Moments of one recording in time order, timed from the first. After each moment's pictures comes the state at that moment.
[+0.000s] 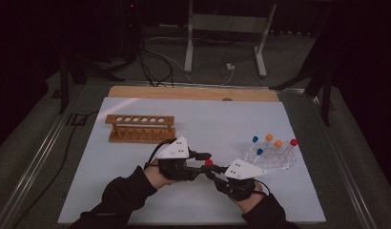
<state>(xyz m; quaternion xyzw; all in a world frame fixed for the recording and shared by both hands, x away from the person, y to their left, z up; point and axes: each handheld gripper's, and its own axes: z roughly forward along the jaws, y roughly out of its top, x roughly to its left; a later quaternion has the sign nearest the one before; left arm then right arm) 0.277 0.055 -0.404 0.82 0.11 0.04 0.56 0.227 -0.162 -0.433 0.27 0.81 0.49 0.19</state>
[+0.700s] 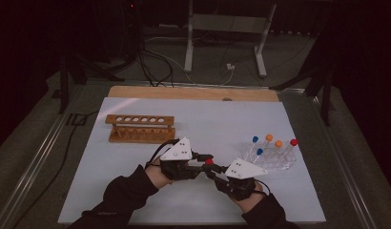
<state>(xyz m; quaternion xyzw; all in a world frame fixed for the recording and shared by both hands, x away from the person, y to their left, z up) 0.277 0.051 -0.404 0.83 0.10 0.06 0.55 0.228 -0.163 -0.433 0.27 0.81 0.49 0.18</state>
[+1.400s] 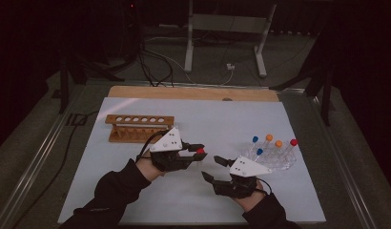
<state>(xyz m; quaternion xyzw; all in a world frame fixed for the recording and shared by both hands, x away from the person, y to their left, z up) 0.290 0.075 -0.387 0.82 0.12 0.09 0.55 0.232 -0.168 -0.434 0.28 0.79 0.52 0.18</state>
